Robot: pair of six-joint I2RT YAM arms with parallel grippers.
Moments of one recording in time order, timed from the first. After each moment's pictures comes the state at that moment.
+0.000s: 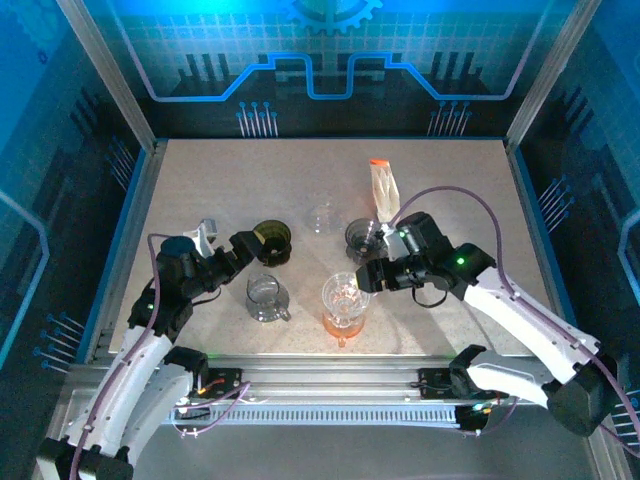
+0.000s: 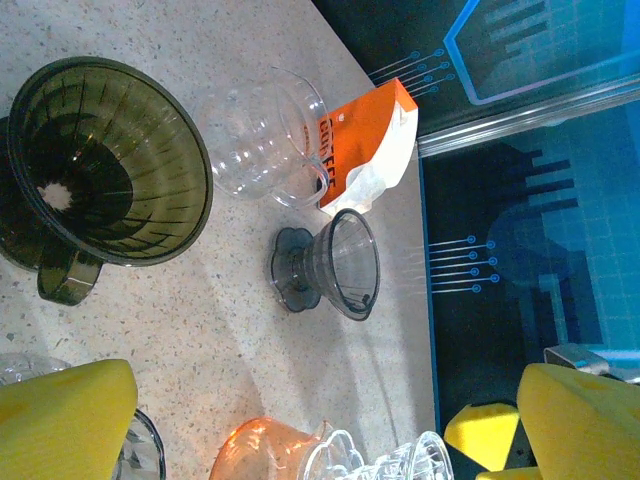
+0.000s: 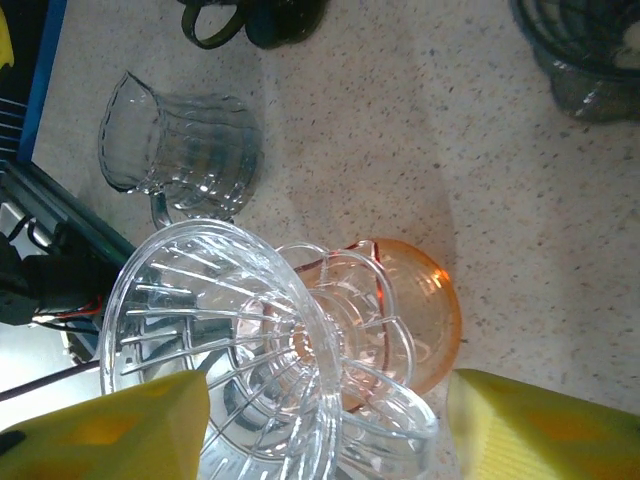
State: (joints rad) left arm -0.19 0.65 0.55 -0.32 0.42 -0.98; right arm 0.62 1.07 0.94 -0.80 -0.35 0.46
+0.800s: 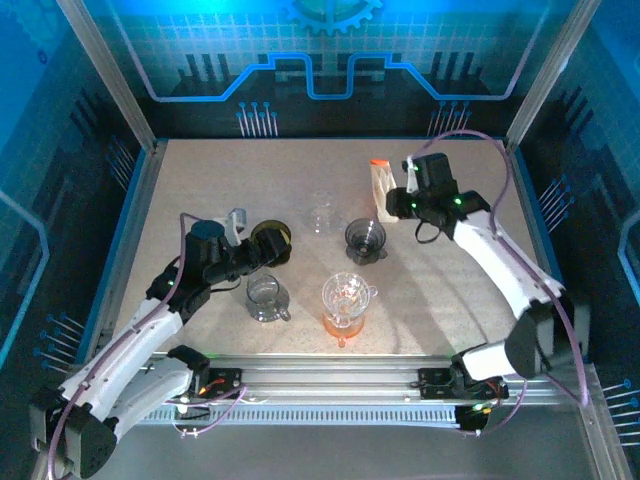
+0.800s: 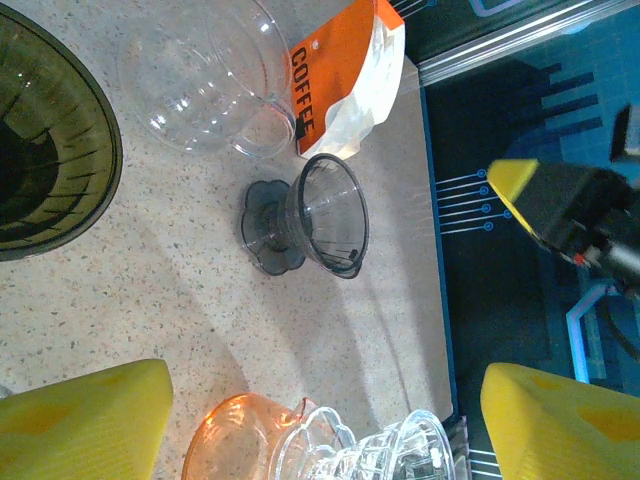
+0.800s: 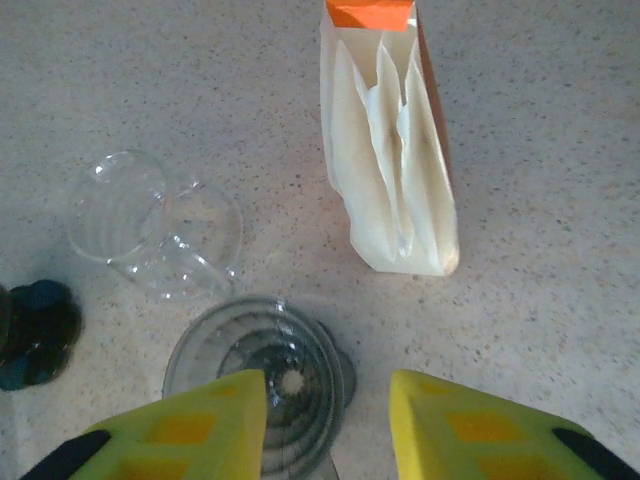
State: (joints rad) left arm -0.38 0.86 0.66 -0.26 0.36 -0.95; right arm 0.33 1.45 1.26 -0.62 -0.02 0.27
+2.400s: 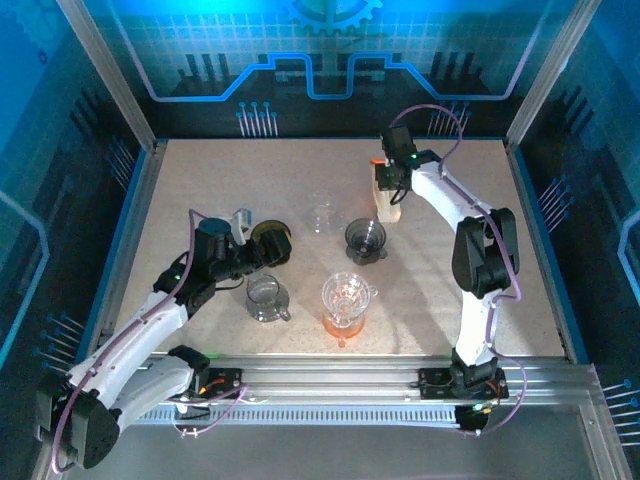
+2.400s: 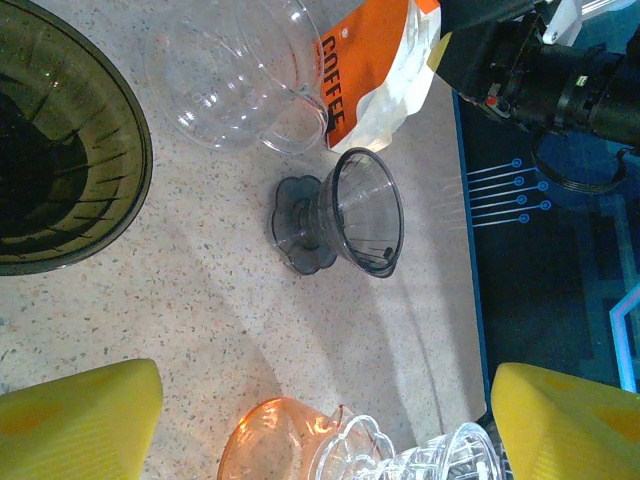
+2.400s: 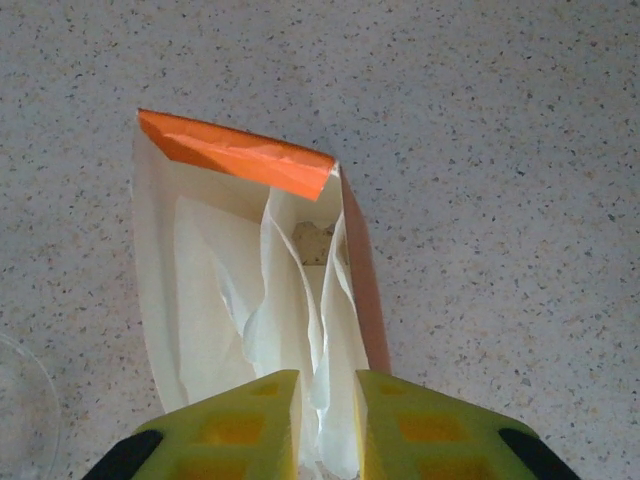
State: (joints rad) left arm -0.38 0.92 0.66 -0.26 0.35 -0.90; right arm 0.31 2.01 1.71 -0.67 0.19 0.22
